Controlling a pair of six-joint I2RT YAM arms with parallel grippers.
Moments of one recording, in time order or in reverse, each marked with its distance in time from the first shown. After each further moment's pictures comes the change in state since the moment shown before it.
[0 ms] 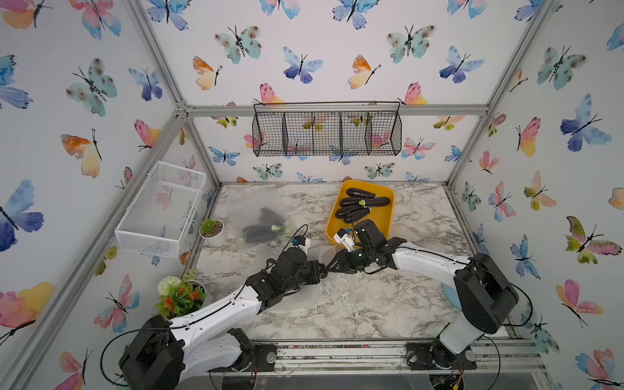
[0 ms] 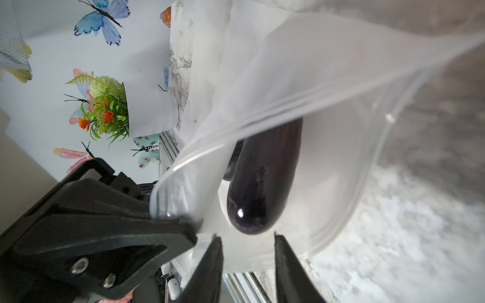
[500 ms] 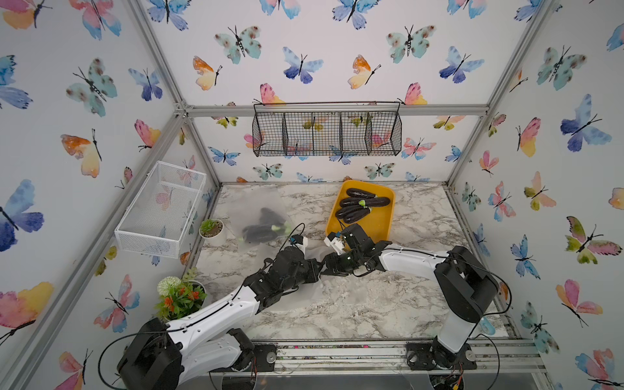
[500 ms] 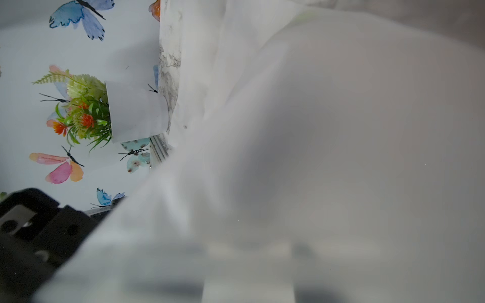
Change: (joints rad) left arm 0.054 -0.023 -0.008 -0.002 -0.002 -0.008; right arm 0.050 0.094 0.063 0.041 0.050 -0.002
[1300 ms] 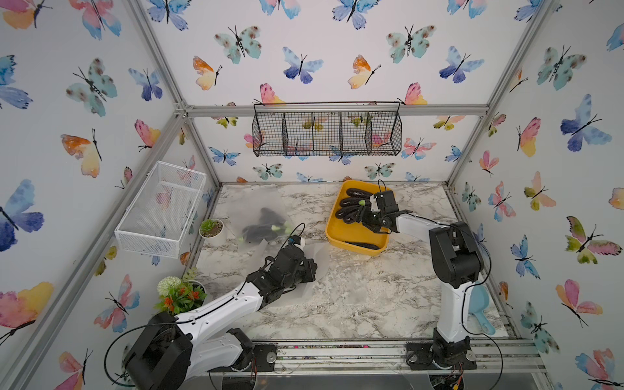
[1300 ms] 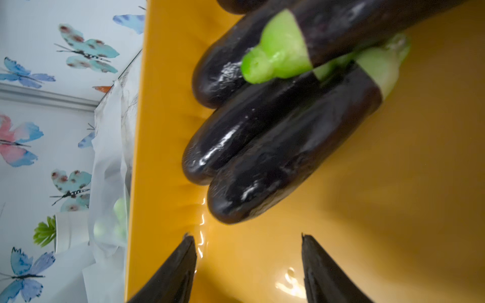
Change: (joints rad) left arm 0.017 0.064 0.000 -0.026 -0.025 0.061; right arm -0.411 0.330 0.317 0.081 0.332 0.101
